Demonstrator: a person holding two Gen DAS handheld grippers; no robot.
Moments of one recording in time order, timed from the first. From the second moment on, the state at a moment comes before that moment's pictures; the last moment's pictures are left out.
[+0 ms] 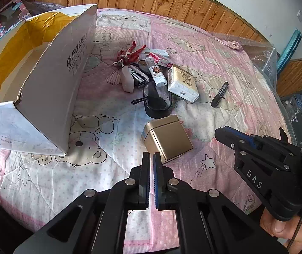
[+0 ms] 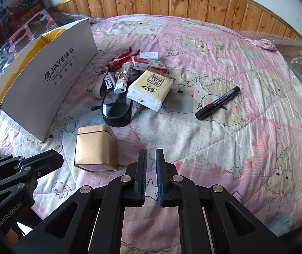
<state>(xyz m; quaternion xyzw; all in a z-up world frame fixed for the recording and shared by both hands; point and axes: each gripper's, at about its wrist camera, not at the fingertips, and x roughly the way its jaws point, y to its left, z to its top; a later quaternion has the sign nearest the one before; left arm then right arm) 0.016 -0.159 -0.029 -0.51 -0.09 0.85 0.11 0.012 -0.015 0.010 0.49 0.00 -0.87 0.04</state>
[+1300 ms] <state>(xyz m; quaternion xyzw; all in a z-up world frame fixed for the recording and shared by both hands) -0.030 -0.127 -0.068 -0.52 -0.09 0.84 0.08 -0.054 0.038 -0.037 0.55 -0.07 -0.83 0.00</state>
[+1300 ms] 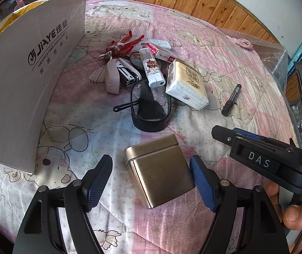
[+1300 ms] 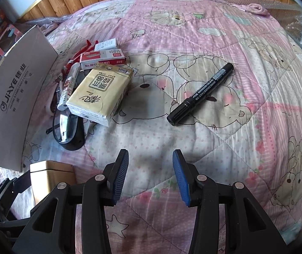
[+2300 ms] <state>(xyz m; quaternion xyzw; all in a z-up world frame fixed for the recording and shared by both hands) -0.034 -0.141 -0.072 -0.52 -0.07 0.85 0.06 -0.088 0.076 -0.039 0.52 -0.12 -0.84 -0.05</state>
